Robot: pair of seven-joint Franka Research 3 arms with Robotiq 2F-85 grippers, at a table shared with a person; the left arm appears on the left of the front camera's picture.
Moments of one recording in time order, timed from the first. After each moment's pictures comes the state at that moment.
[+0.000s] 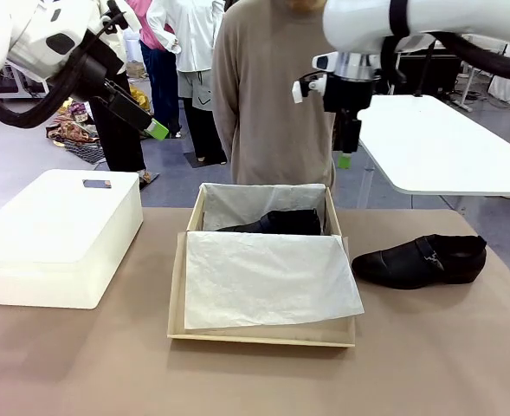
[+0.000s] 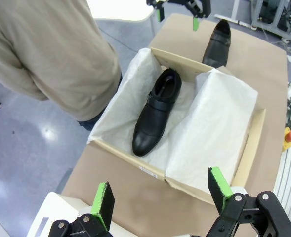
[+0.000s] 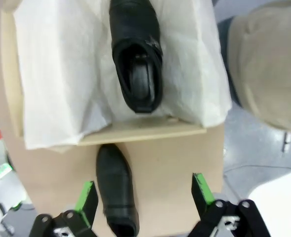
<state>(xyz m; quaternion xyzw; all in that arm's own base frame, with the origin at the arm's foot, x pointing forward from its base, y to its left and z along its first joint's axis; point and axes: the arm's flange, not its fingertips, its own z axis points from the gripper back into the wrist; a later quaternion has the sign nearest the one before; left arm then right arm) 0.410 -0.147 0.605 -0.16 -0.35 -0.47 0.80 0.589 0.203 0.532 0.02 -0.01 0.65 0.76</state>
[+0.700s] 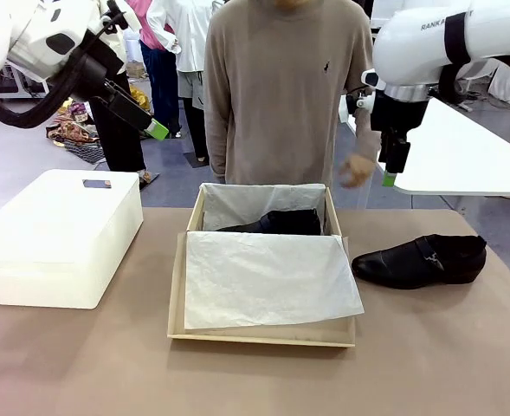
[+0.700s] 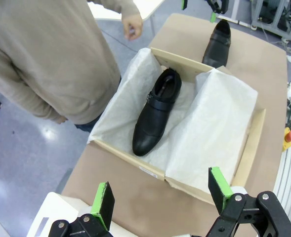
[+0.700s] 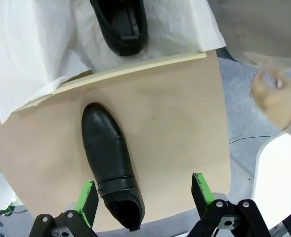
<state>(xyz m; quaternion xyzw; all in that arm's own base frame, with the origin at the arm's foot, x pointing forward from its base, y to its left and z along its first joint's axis) 0.410 -0.147 0.605 -0.16 -0.35 -0.47 0.80 0.548 0.122 0.504 -0.03 -0.04 0.61 0.79</state>
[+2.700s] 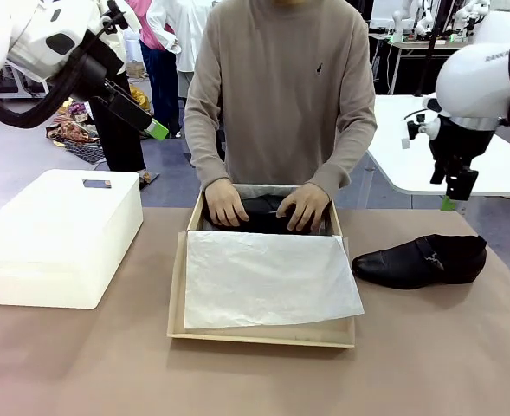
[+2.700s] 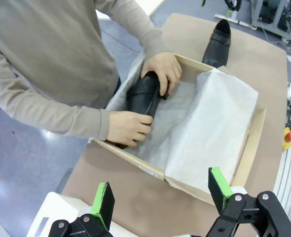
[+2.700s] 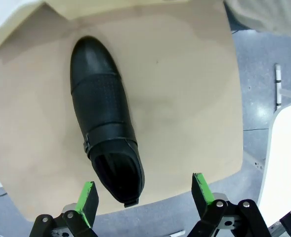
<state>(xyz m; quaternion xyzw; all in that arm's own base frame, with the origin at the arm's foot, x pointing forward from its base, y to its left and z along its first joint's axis) 0.410 -0.147 0.605 -0.16 -0.35 -0.47 0.80 0.510 0.009 0.467 -0.04 -0.05 0.62 0.78</state>
